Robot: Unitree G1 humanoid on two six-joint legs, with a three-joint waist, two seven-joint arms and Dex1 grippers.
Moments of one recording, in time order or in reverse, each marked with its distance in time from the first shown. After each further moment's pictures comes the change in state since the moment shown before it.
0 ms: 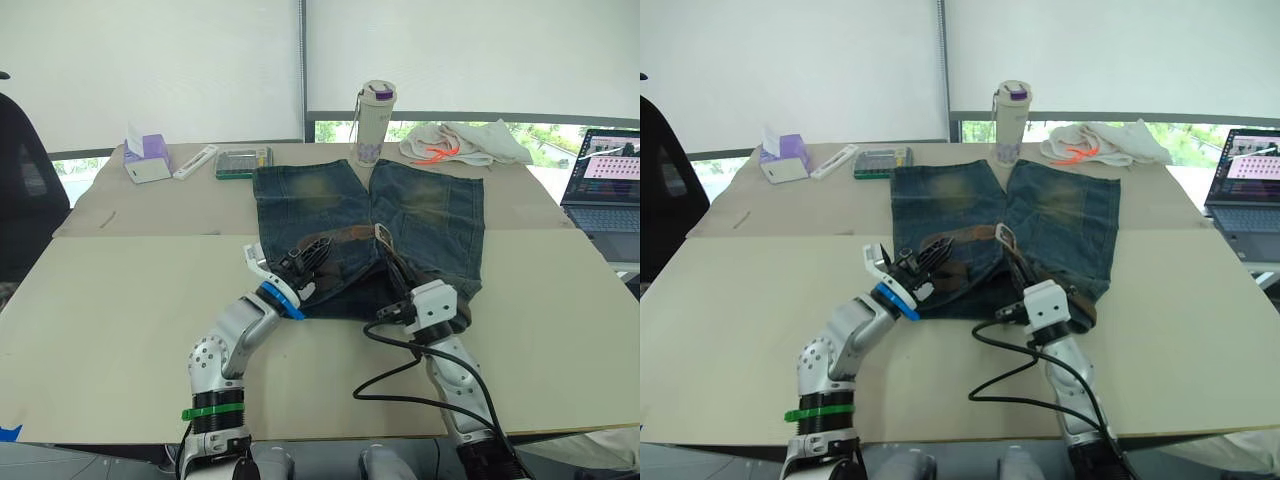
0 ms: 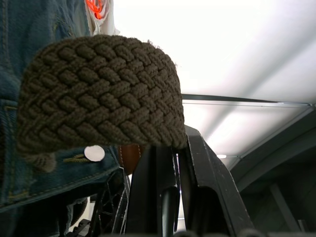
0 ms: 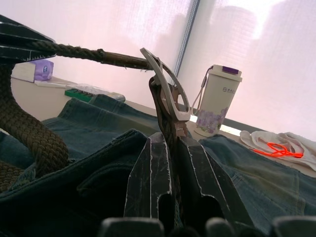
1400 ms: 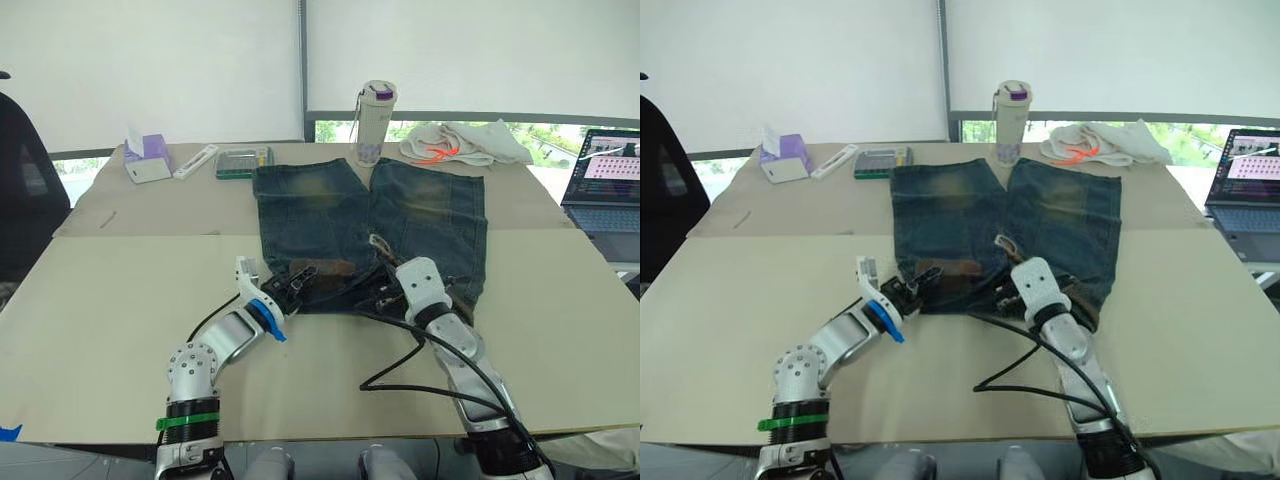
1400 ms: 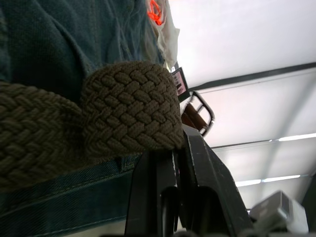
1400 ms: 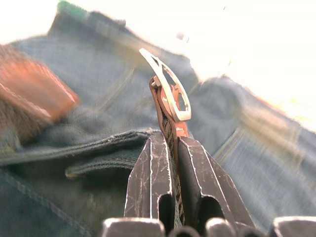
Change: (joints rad) left arm 0.046 0.123 0.009 -0.014 0.353 0.068 -0.159; right arm -0.037 -0.076 0.038 -0.244 -0.076 0.532 0.003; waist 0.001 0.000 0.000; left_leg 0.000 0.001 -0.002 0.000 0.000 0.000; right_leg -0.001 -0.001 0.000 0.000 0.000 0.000
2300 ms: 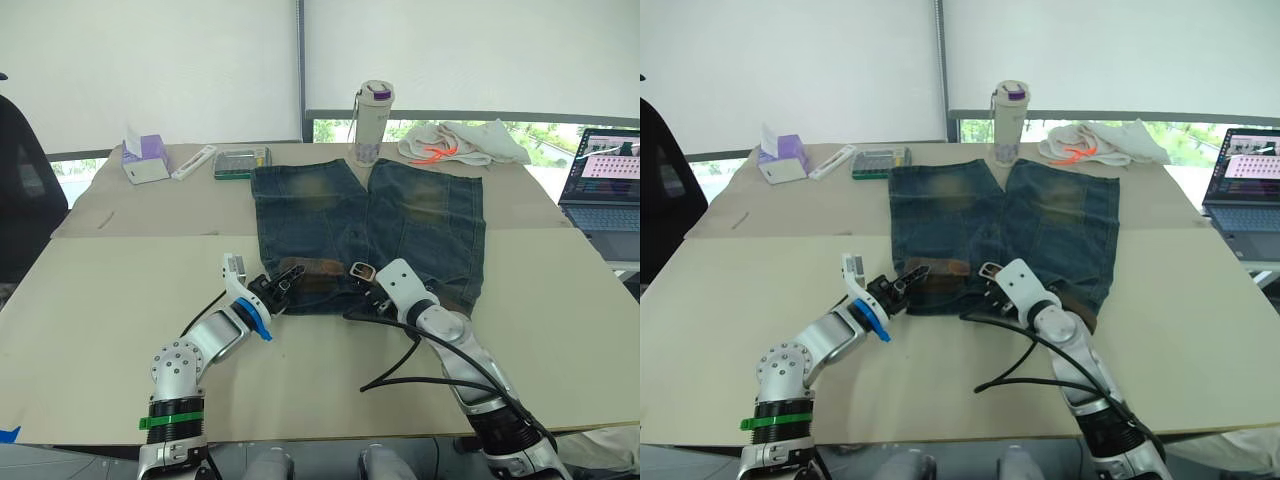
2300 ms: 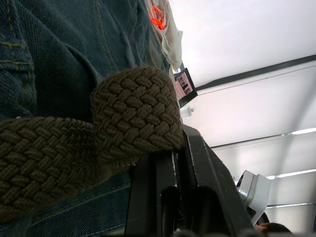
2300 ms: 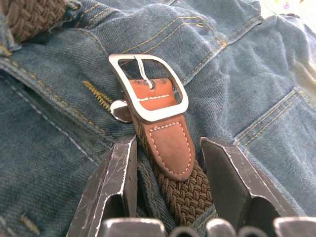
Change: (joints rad) left arm 0.016 0.119 -0.010 -0.004 0.037 0.004 -0.081; right arm -0.156 -0.091 0.130 -0.006 -0.059 0.496 0.135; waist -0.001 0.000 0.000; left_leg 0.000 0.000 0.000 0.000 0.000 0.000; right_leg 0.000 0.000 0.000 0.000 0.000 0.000
